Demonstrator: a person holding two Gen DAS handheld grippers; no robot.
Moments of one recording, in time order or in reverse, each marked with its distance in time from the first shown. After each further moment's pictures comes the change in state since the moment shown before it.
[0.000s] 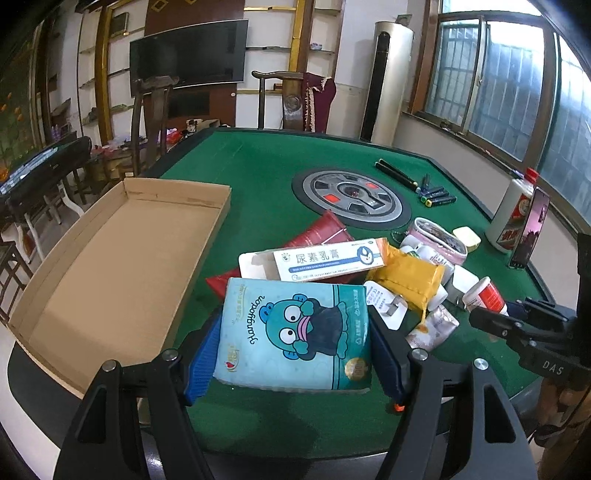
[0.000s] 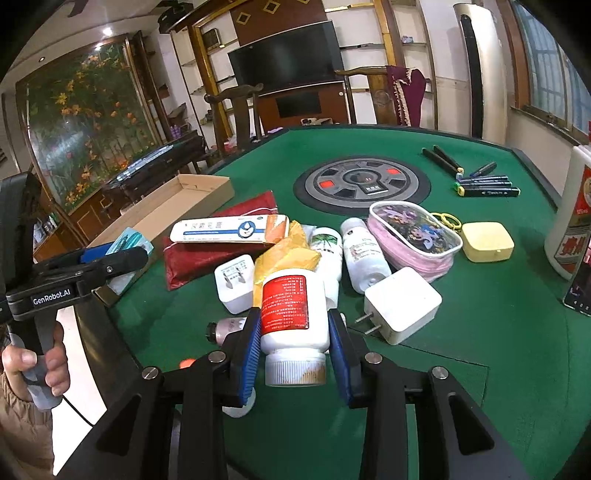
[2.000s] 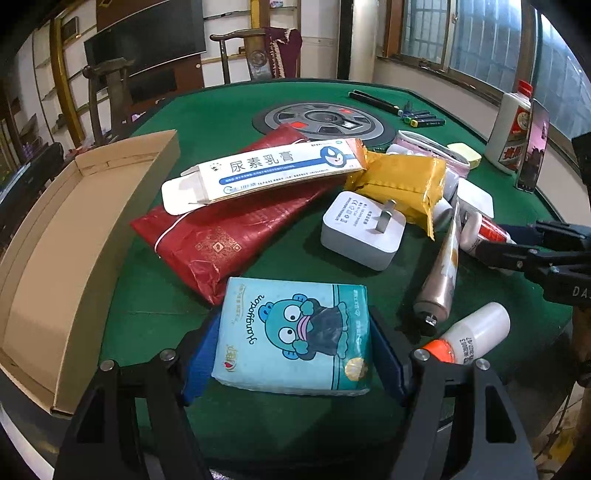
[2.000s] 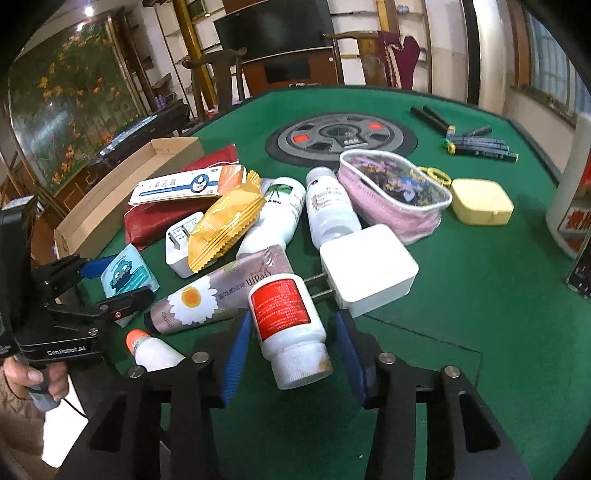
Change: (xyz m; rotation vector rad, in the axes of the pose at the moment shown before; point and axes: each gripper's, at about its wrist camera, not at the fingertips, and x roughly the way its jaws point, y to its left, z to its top) left arm 0.056 -0.034 -0.038 0.152 0.177 -0.004; right arm 0.029 -0.034 -0.013 0.034 0.161 -0.022
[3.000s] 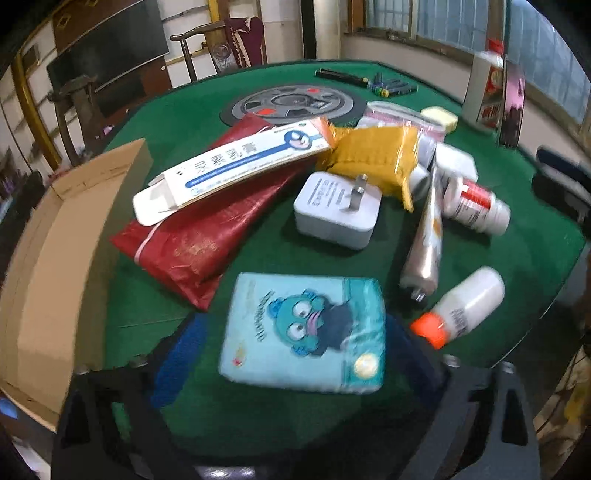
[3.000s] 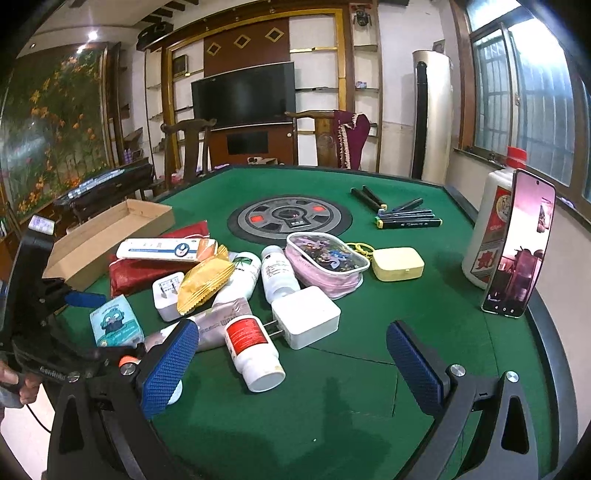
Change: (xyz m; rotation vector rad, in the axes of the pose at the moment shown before) left arm 0.001 -0.009 0.002 0.125 0.066 -0.056; right arm -0.065 0.017 -0.019 -0.045 -0.318 -0.249
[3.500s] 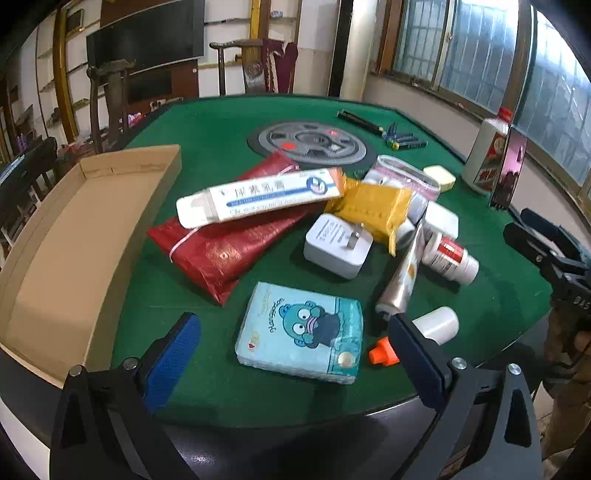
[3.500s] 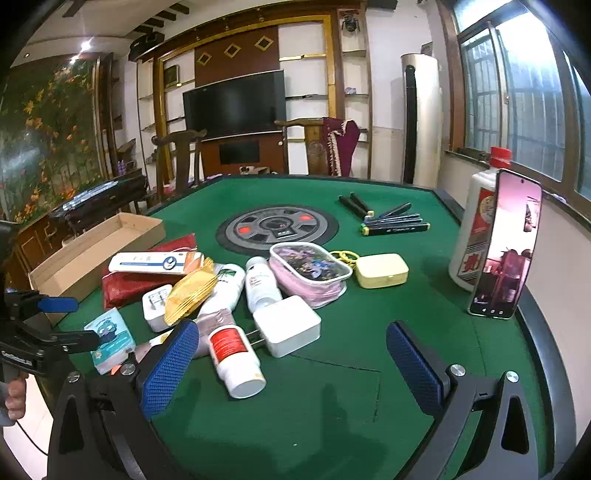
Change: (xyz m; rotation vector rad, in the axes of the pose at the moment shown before) left arm -0.038 0.007 -0.004 -0.141 -0.096 -0.018; right arm -0.006 -0.013 0.003 0.037 -0.036 -0.023
